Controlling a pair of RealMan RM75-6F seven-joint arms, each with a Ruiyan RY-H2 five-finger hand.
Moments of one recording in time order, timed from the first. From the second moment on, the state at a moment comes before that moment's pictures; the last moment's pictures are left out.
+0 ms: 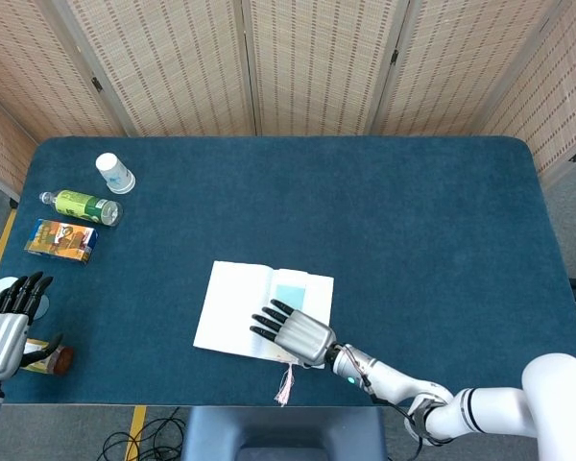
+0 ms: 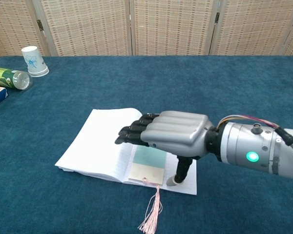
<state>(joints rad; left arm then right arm) -0.16 -1.12 -0.04 -1.55 1.47 1.42 0.06 0.85 -1.60 0.01 -1.54 -1.46 0.80 -0.44</state>
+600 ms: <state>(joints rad) -0.17 -1.12 -0.04 -1.58 1.48 1.41 0.08 0.79 -1.44 -0.04 -1.58 -1.54 0.89 -0.41</state>
